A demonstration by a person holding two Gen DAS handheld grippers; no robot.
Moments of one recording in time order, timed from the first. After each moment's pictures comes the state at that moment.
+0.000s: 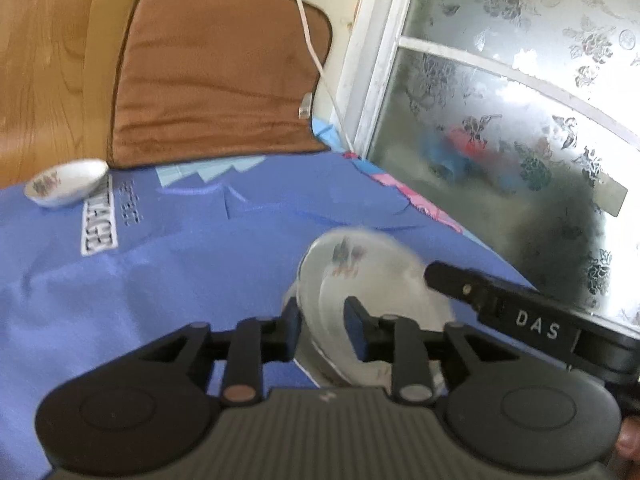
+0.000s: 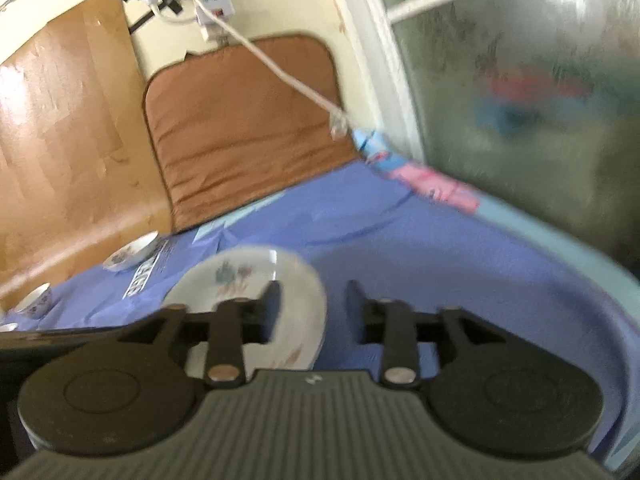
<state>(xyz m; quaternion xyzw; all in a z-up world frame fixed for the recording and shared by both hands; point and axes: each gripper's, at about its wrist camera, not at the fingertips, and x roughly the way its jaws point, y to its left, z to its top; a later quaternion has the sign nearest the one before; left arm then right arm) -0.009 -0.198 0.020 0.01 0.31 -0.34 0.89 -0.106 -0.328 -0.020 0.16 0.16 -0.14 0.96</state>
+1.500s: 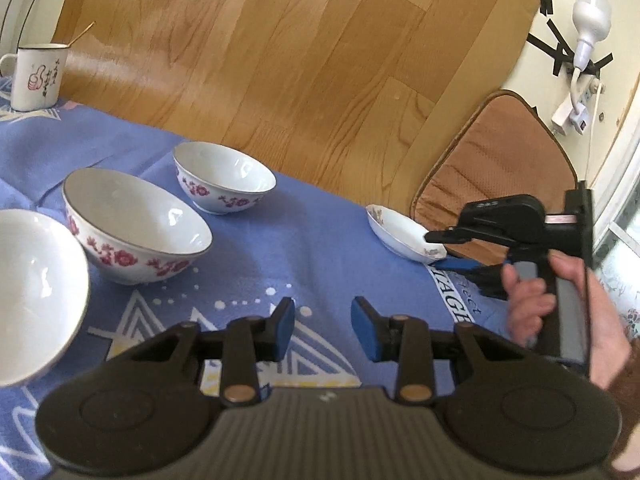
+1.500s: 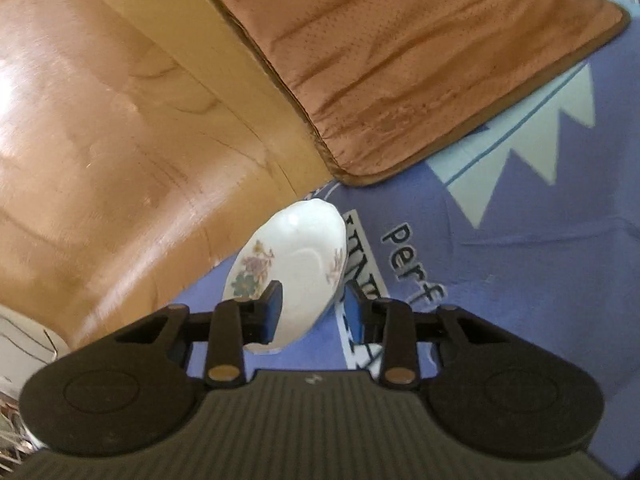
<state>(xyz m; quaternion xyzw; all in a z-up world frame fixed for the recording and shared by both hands) 0.054 0.063 0.005 -0.20 0.28 -0.11 0.93 0.199 -0.218 -0.024 0.35 0.36 0.00 0.86</state>
